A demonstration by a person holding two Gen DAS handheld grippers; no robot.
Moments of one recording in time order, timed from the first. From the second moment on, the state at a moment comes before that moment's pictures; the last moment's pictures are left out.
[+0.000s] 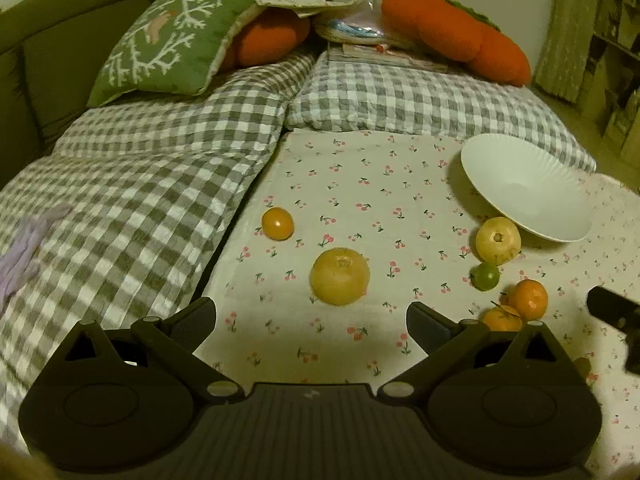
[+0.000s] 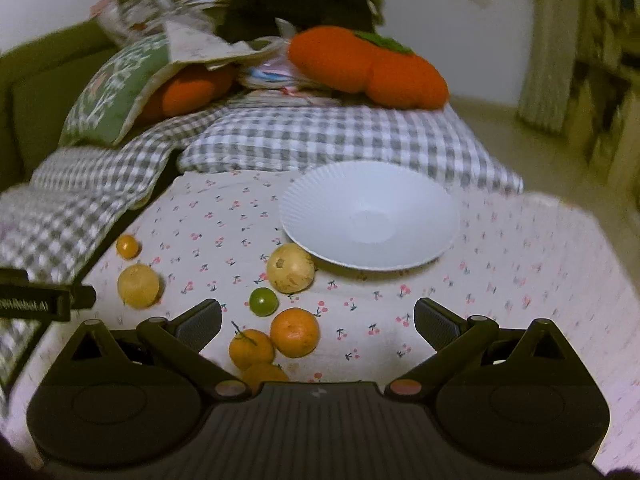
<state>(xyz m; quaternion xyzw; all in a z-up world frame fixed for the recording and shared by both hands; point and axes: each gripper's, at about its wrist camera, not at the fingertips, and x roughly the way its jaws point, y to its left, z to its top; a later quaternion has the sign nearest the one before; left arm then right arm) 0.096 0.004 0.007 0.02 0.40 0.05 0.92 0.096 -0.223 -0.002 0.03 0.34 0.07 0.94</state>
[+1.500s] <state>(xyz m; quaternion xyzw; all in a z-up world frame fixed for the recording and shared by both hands) 0.210 0.015 -0.057 -0.01 0.51 0.01 0.86 0.215 -0.212 -0.056 0.16 0.41 0.09 0.89</state>
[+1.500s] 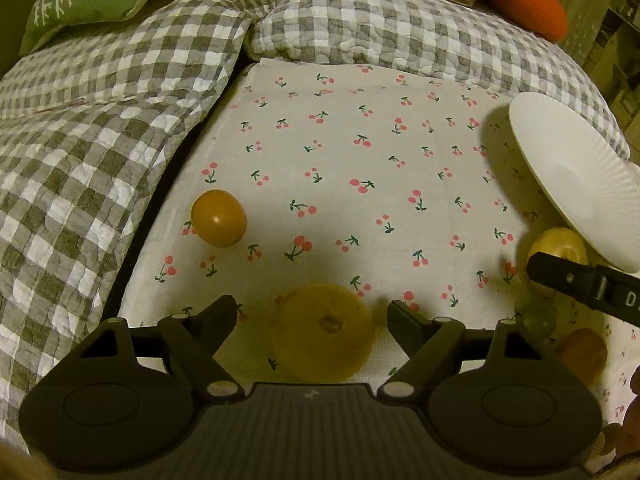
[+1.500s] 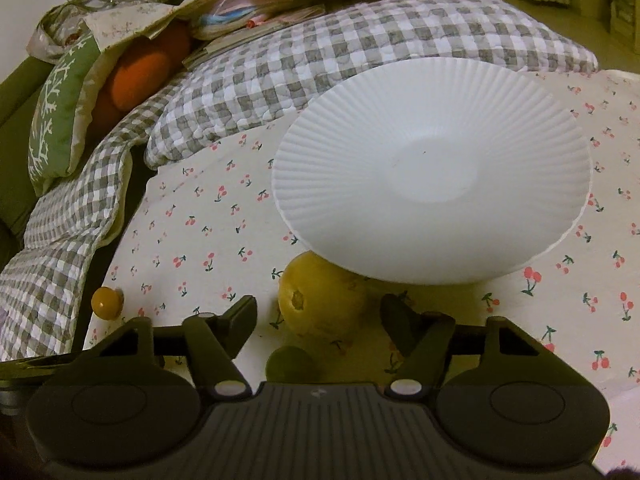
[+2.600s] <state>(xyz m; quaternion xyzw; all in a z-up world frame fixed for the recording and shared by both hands) 0.200 0.010 -0.043 0.00 0.49 0.01 0.87 0.203 -0.197 -0.045 0.14 0.40 0.15 0.89</state>
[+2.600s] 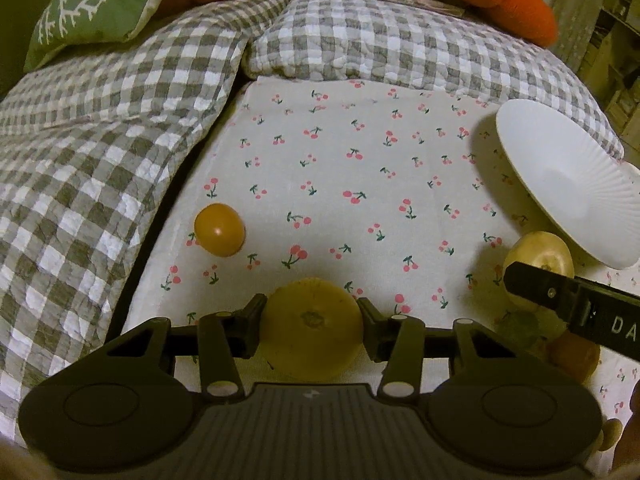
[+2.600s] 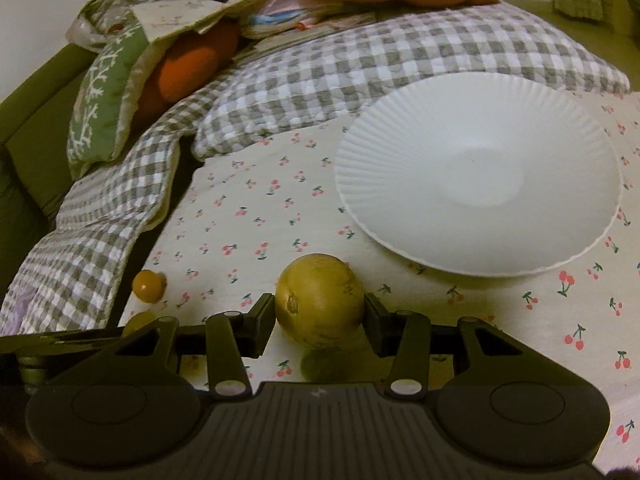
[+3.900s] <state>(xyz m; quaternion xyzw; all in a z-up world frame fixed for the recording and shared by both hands) 0.233 -0.088 -0.007 -0.05 0.42 -0.08 0.90 0.223 -0.282 -0.004 0.08 0.40 0.11 0.91</state>
